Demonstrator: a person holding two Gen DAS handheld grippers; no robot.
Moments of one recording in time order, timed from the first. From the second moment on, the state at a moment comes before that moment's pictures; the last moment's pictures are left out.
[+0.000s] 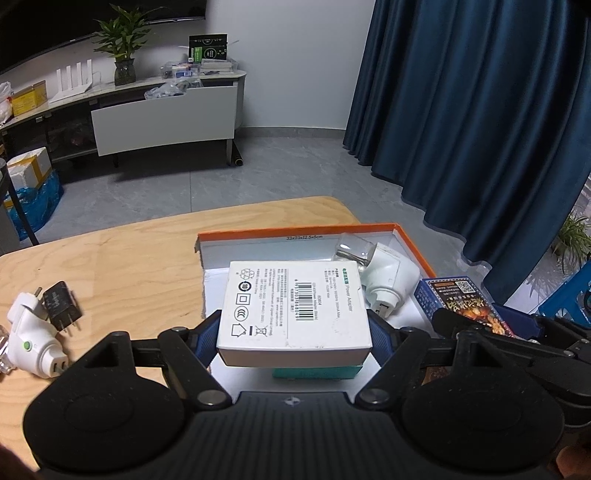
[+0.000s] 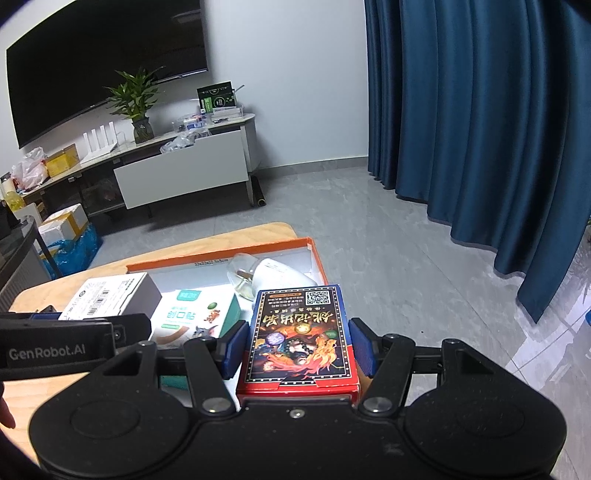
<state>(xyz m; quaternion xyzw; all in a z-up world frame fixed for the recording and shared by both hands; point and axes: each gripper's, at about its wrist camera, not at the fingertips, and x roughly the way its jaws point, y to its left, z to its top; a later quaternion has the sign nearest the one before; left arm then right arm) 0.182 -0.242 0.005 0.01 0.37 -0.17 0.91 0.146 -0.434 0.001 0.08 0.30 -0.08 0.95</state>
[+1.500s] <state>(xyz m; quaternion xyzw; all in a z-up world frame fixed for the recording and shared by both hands) 0.143 -0.129 0.023 -0.04 0.38 -0.09 0.92 0.126 -0.324 0.040 0.02 0.26 0.01 0.96</state>
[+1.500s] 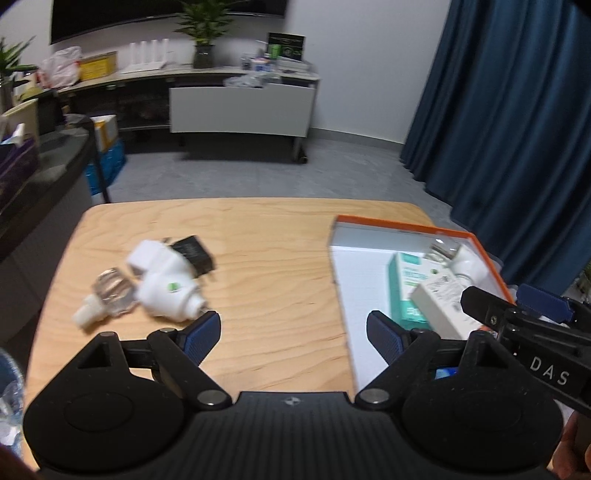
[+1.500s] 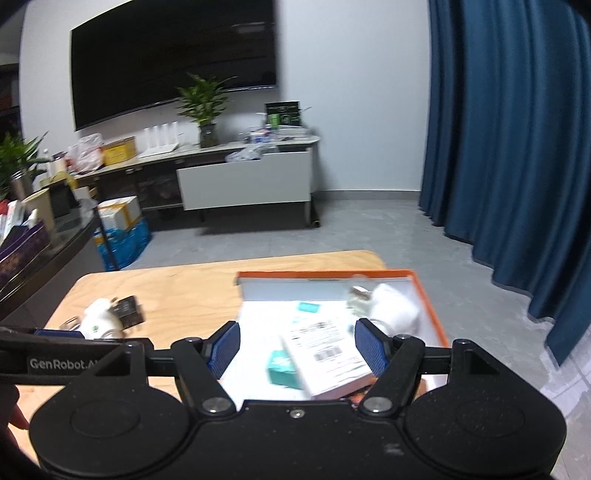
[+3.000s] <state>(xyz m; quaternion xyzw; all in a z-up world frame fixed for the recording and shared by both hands) 0.183 0.016 -0.033 0.01 0.39 -0.04 0.92 0.146 -0.212 0.008 -0.03 0.31 0.10 0.95</state>
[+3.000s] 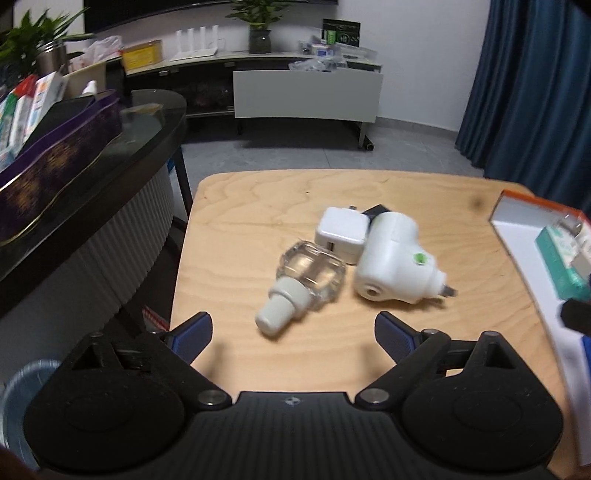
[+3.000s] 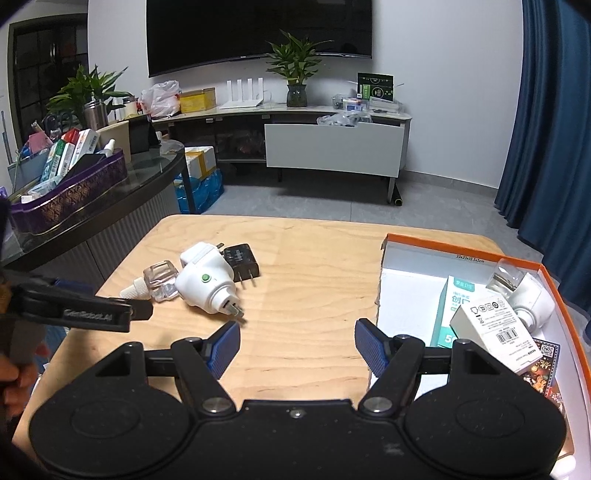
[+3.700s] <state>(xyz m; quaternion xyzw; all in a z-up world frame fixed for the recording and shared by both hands) 0.209 0.010 -0.052 0.04 0.36 -0.14 0.92 0.198 -0.179 -0.012 0.01 0.33 0.17 0.93</state>
